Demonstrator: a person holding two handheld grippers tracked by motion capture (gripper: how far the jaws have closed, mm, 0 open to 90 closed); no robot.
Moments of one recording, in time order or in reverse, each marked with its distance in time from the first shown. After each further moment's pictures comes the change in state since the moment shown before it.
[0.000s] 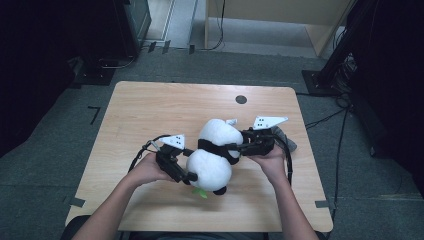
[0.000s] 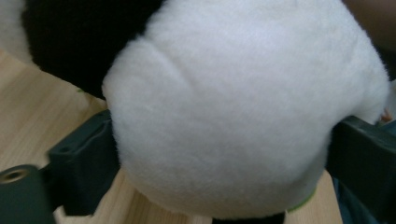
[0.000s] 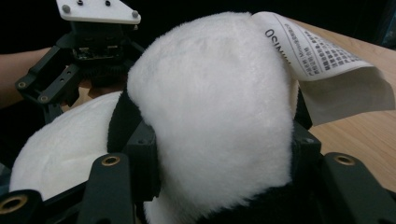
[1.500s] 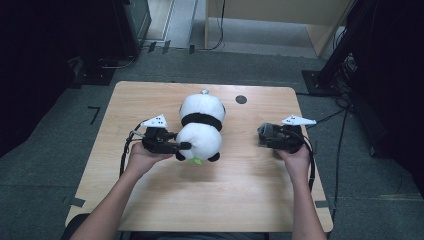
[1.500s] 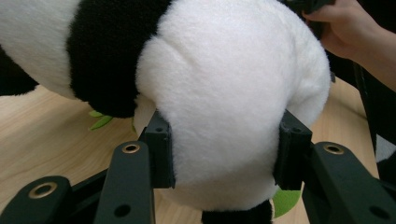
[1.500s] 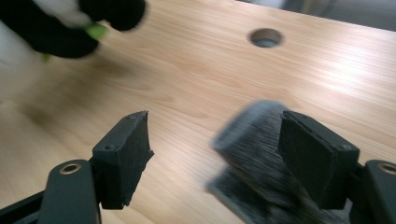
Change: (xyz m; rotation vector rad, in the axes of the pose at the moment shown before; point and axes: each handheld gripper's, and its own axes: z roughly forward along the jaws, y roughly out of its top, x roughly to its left) left arm 0.027 0.005 -0.051 -0.229 0.266 -0.169; right arm -0.050 -0.041 -0.067 0.084 -0.566 0.197
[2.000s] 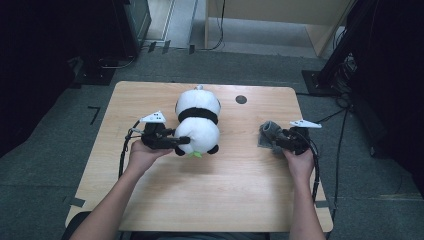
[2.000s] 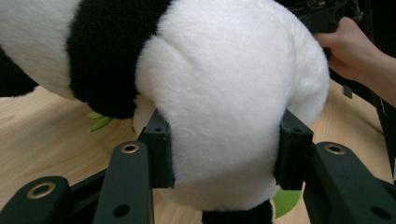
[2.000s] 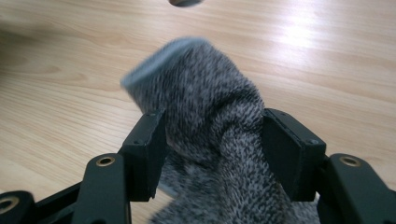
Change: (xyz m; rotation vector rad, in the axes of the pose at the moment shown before) left arm 0.009 0.002 0.001 -0.021 0.048 -0.049; right arm -0.033 -0.027 0.009 0.056 -0.199 0.130
